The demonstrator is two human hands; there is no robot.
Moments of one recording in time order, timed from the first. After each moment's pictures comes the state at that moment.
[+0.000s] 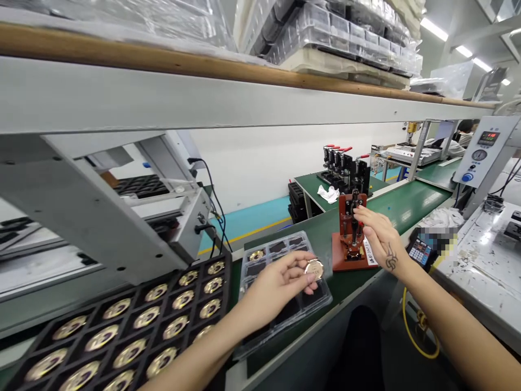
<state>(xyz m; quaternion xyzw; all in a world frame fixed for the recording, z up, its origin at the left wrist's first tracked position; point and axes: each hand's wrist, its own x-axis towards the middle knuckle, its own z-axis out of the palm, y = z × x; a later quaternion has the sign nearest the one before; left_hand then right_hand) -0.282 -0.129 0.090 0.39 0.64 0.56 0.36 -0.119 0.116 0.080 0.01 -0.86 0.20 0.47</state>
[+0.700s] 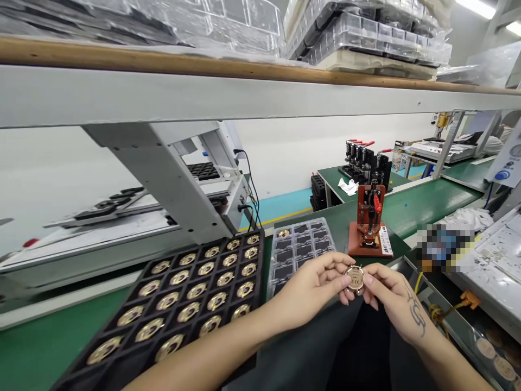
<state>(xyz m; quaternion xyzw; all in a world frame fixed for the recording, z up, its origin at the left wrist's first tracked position) -0.207 -0.145 0.102 0.41 0.57 0.58 0.41 -0.057 0.004 0.051 -0.08 -0.67 0.71 0.20</state>
